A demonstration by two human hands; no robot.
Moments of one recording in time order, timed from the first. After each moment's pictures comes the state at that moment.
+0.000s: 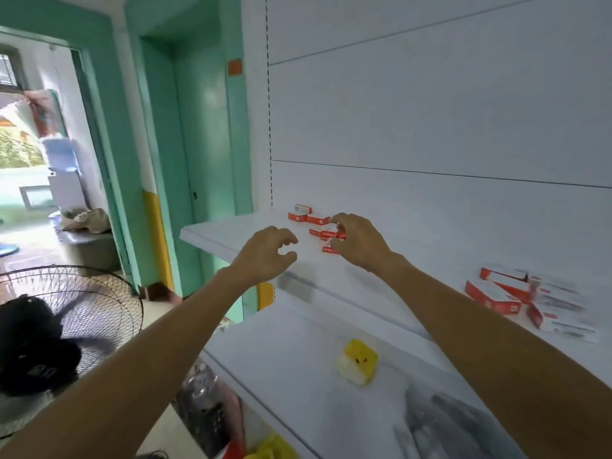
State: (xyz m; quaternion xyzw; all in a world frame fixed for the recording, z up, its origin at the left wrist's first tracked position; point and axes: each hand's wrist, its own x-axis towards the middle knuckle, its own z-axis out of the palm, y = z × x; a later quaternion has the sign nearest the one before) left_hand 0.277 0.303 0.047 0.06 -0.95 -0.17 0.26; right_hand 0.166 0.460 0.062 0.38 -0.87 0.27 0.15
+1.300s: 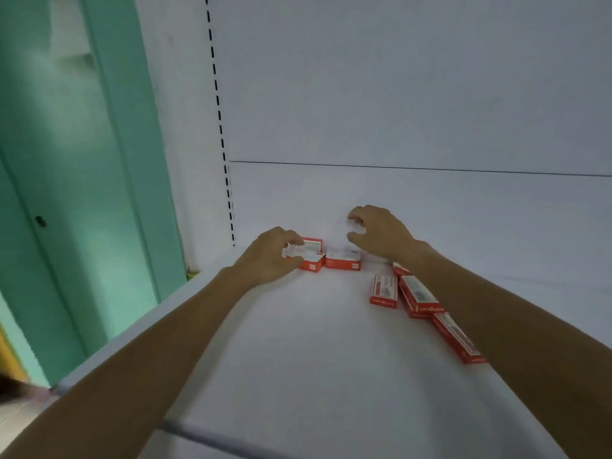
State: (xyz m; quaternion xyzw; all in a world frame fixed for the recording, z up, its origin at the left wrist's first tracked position) left_hand -0.056 0.044 0.030 -0.15 -0.94 -0.25 0.16; right_hand -0.096 0.256 0.059 0.17 -0.95 0.18 0.16
